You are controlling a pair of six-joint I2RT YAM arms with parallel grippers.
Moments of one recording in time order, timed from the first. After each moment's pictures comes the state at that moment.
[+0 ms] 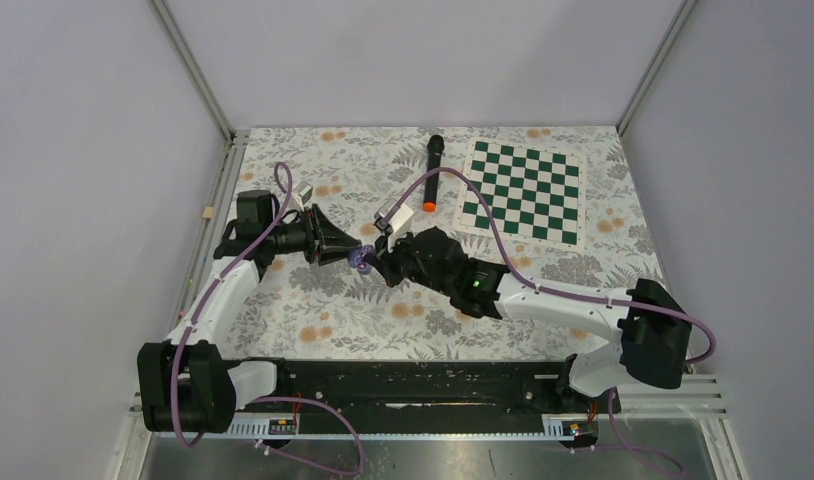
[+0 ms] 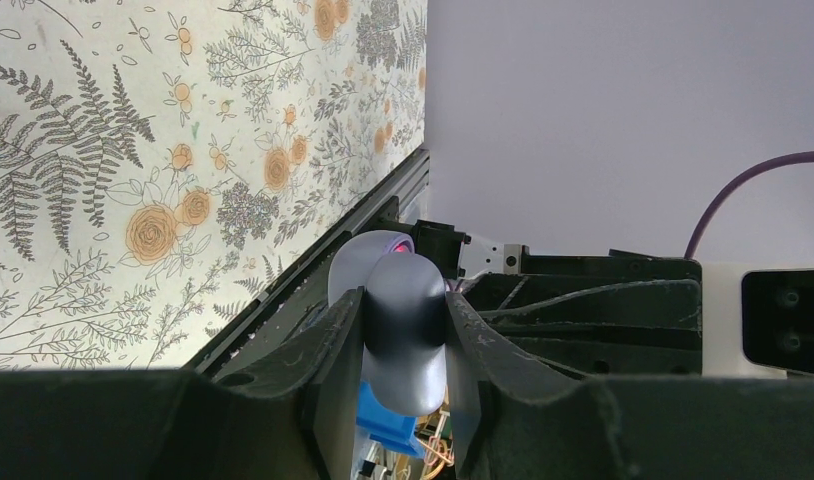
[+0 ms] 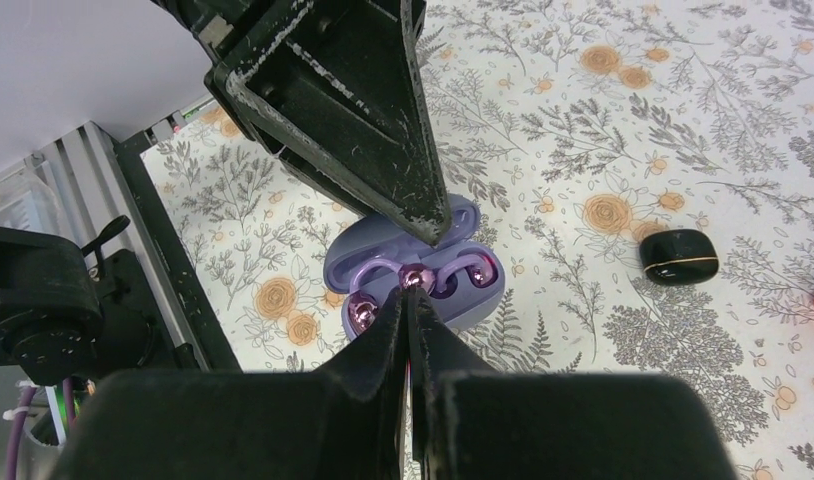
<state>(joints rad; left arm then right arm) -0.02 1.17 0.78 -0.31 1.10 -0.82 1.10 1.46 1.00 0.20 0.10 0.18</state>
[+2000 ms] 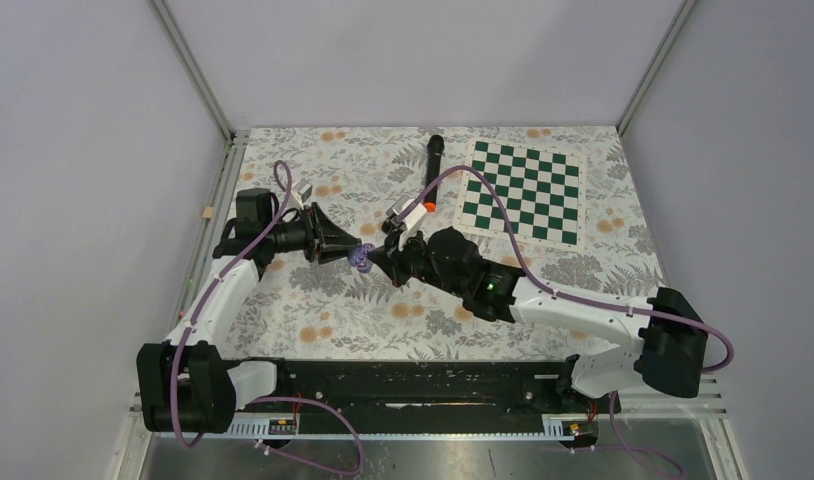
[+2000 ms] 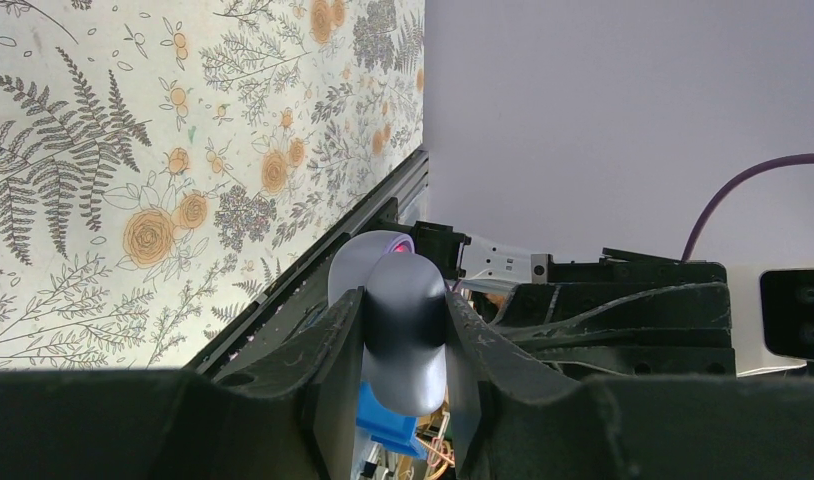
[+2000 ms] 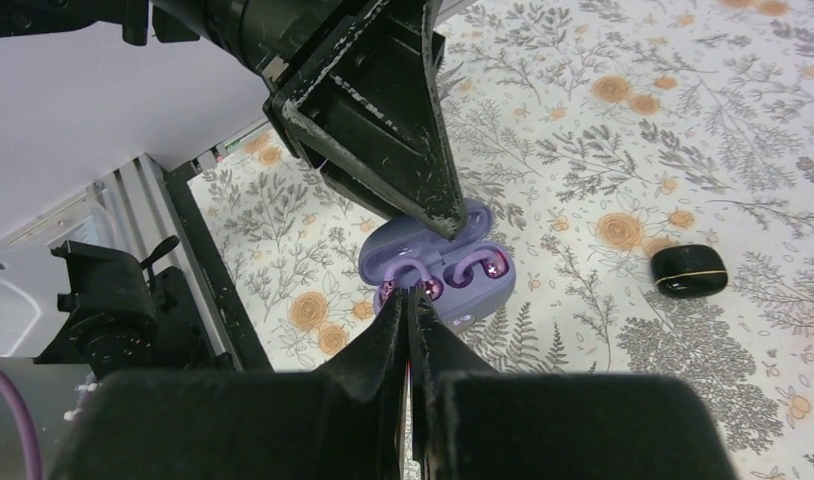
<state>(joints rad) -0.02 1.17 0.79 -0.31 1.10 -0.82 1.10 1.36 0.97 0.22 0.09 0.21</state>
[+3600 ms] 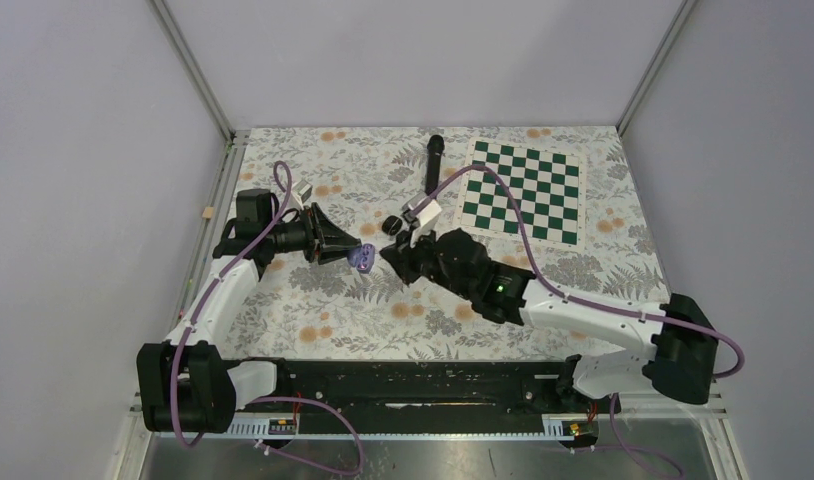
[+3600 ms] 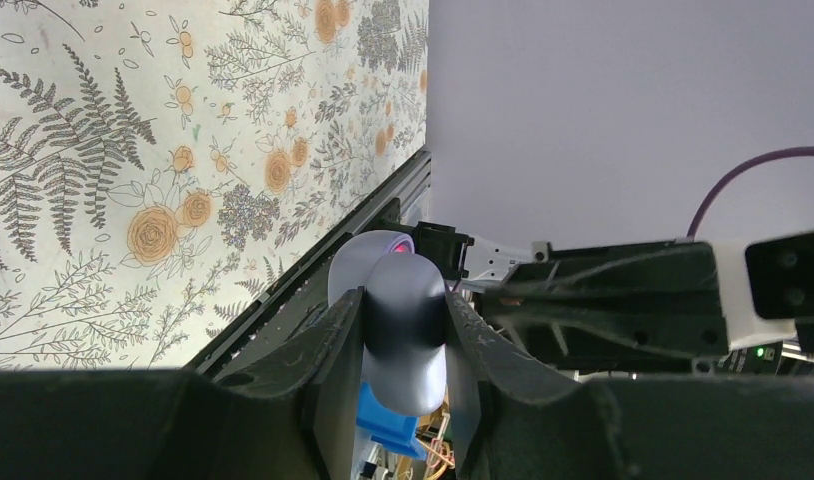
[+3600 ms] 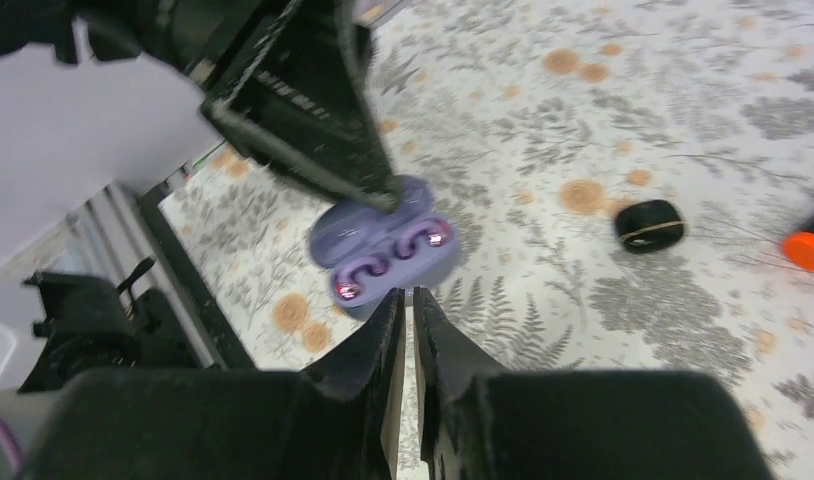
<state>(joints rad) -0.02 1.17 0.79 -0.32 1.10 -0.81 1.10 1.34 0.94 0.17 0.14 0.26</state>
